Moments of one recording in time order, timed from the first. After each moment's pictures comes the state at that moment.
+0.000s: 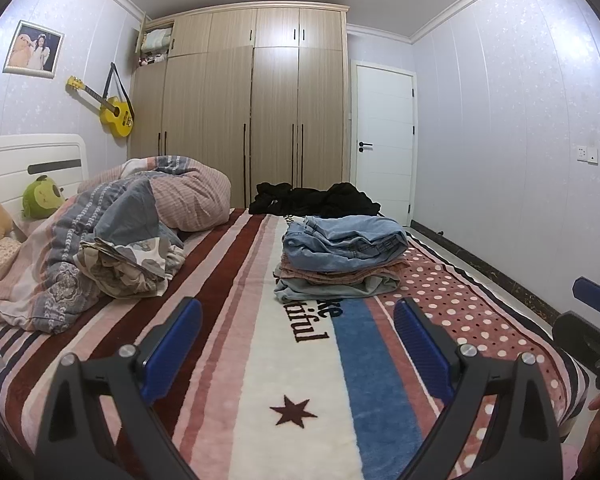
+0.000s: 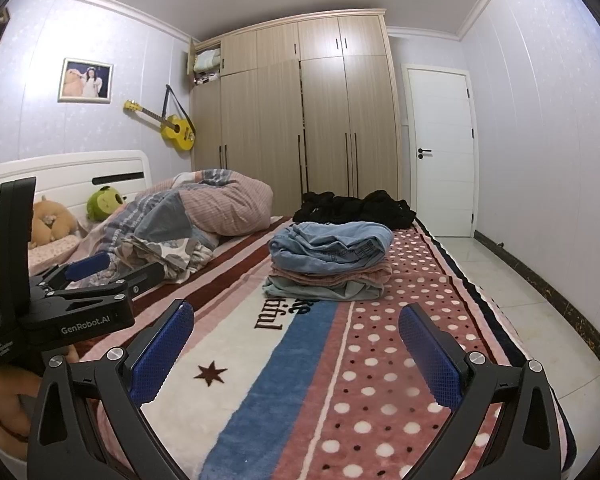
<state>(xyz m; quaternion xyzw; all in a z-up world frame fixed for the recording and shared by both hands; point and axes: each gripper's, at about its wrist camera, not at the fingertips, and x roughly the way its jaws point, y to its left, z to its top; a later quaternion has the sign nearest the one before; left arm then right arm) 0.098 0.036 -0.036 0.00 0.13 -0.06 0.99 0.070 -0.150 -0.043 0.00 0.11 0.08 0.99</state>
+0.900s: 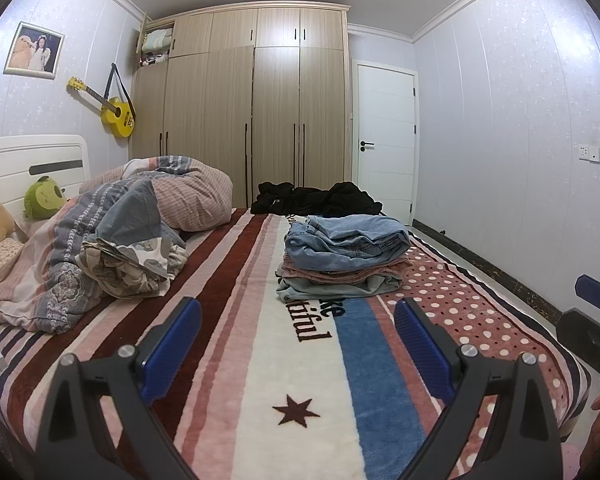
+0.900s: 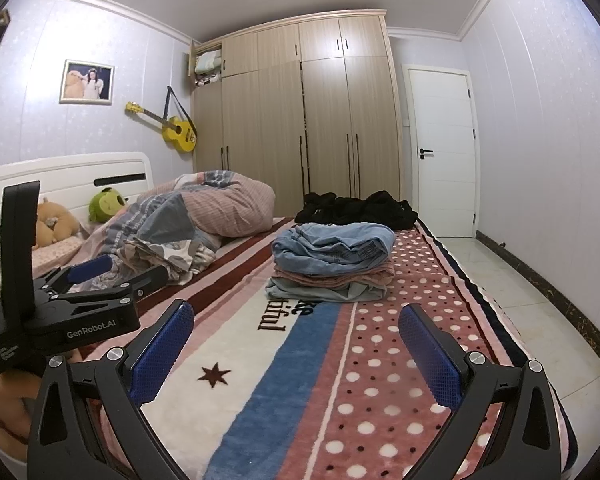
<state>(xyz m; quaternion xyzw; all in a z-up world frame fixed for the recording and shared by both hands) 0.098 0.037 -0.038 0.00 0.13 -0.06 0.99 0.070 -0.148 -0.040 0.00 0.11 0.09 0.99</state>
